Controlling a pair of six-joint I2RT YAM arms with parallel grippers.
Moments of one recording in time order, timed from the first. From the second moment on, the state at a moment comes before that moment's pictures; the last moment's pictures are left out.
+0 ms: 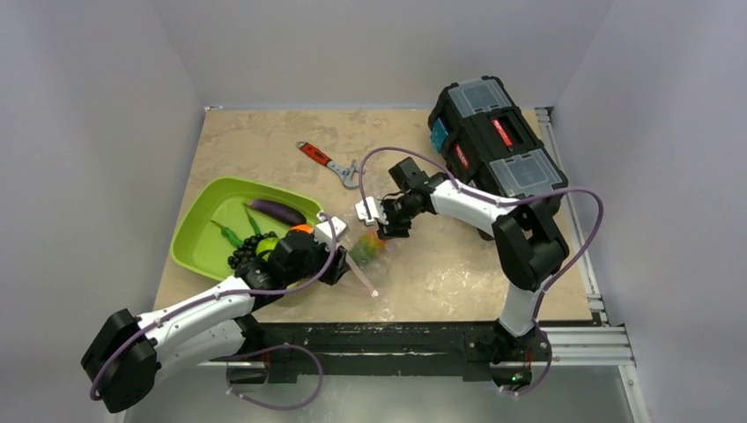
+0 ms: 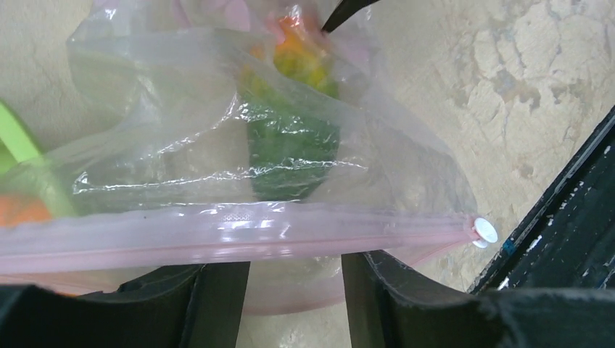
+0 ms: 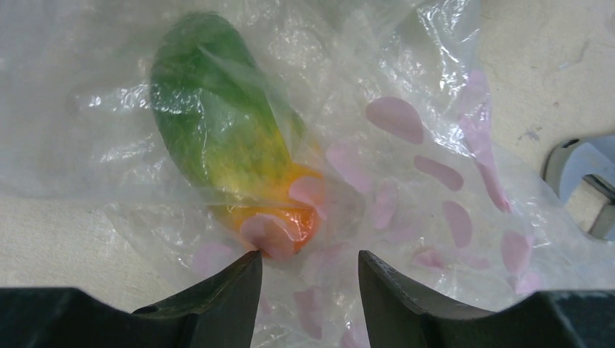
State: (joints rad) left arm -0.77 0.92 0.39 -0.06 0.05 -0.17; right arm 0.64 1.80 1.23 -0.55 -0.54 -1.16
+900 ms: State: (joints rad) left arm -0.83 1.29 0.35 0.38 0.02 -0.14; right arm 0.64 1.91 1.31 -0.65 -0.62 -1.14
